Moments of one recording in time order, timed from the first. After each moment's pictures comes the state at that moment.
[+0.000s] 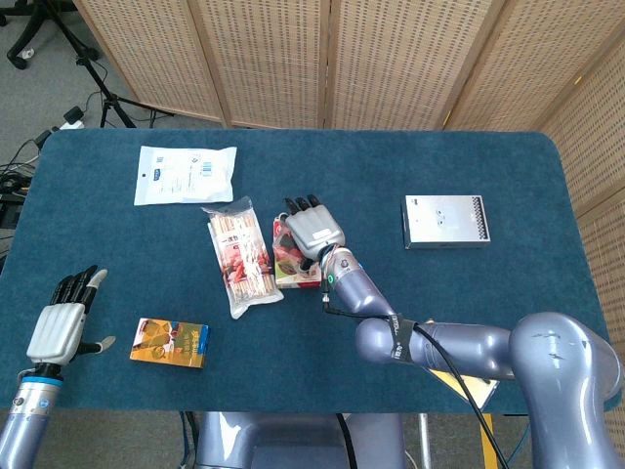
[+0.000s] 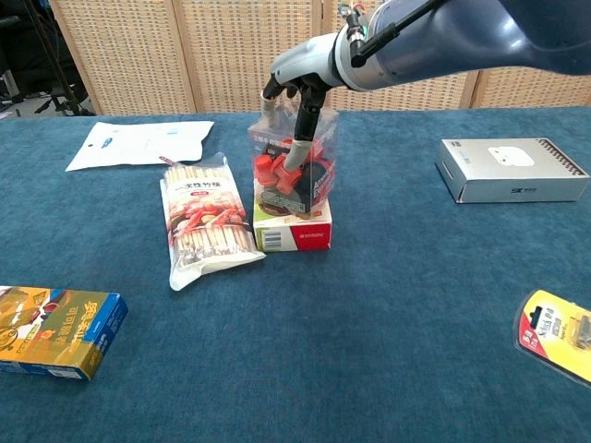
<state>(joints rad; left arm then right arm) -0.21 -1.32 -0.02 -1.49 1.37 1.31 0.04 1.43 -1.47 0.22 -1.50 -0.19 0.81 -0.73</state>
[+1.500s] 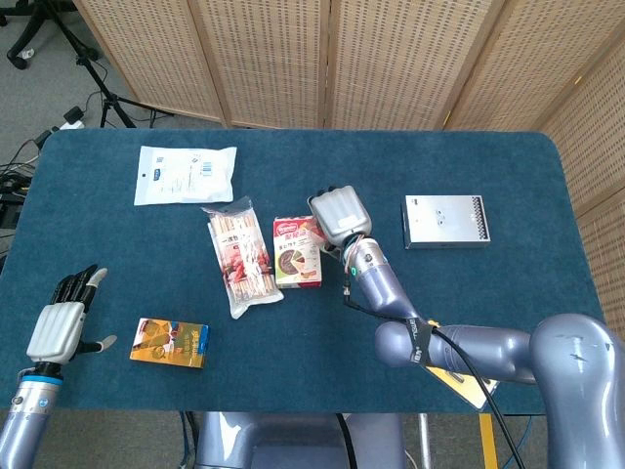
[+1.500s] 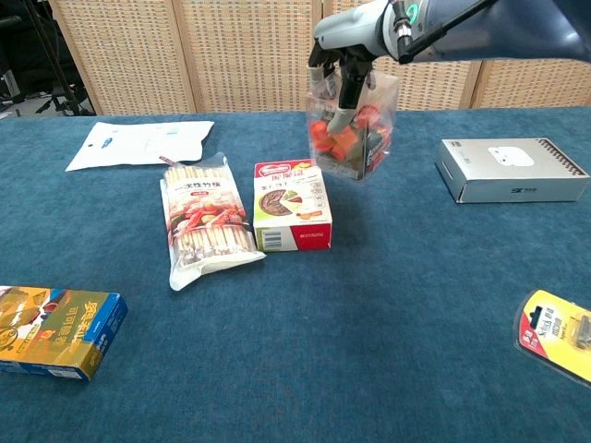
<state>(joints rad) -0.20 -1.31 -0.04 -1.50 1.37 1.30 0.02 1.37 -1.42 0.19 -1.53 -0.29 0.95 -0.78</state>
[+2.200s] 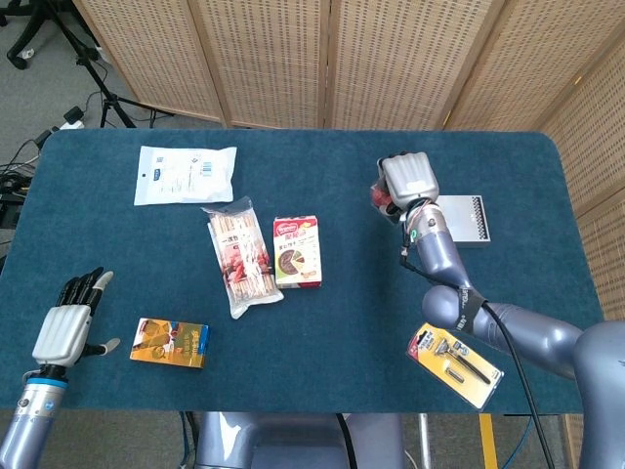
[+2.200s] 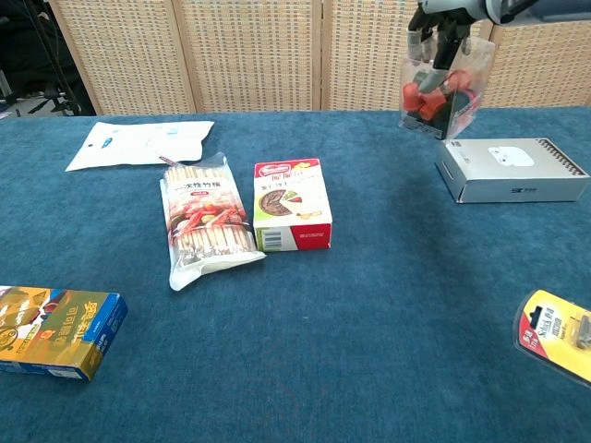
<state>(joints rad) -0.20 -1.33 -0.03 -1.51 1.38 1.30 0.07 1.25 -1.34 0.16 -1.31 -0.32 0.83 -0.69</state>
